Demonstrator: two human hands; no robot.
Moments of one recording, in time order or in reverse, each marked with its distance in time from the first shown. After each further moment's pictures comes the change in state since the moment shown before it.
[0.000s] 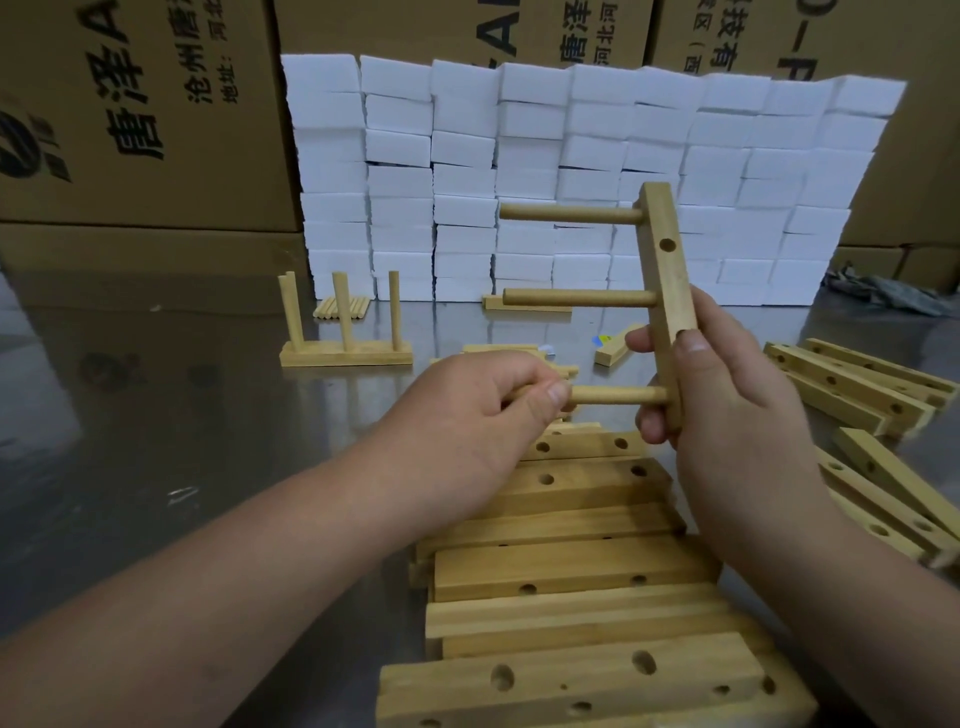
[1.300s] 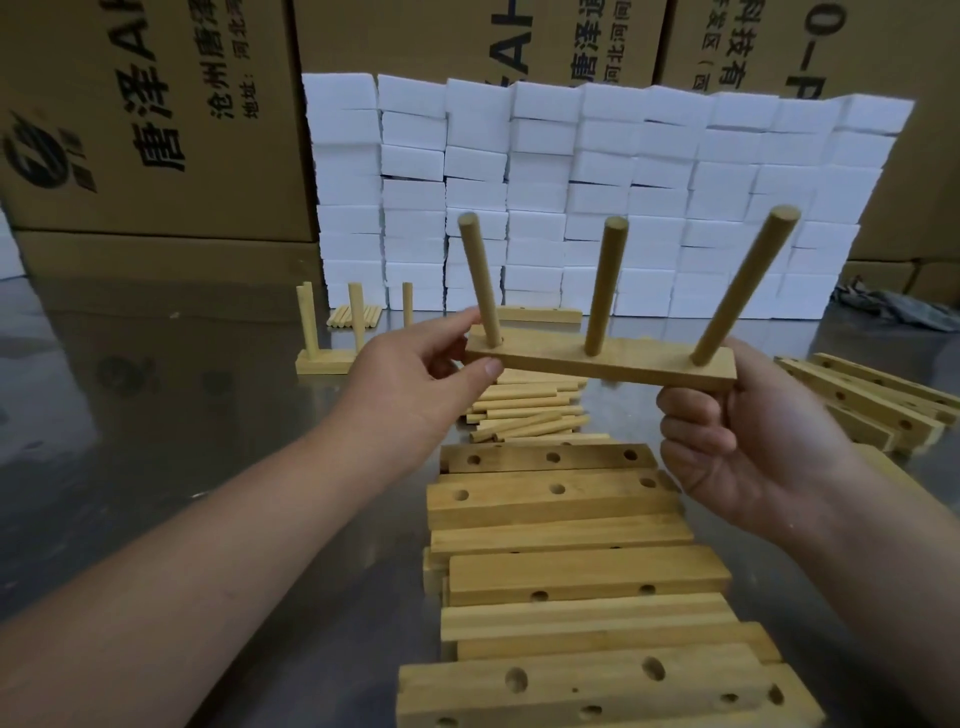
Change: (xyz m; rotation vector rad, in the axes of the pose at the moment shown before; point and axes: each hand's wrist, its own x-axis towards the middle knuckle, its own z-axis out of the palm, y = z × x) left_hand 0.019 -0.038 -0.021 -0.106 0.313 -0.029; right_hand 0.028 0.004 -0.023 0.760 -0.210 0.635
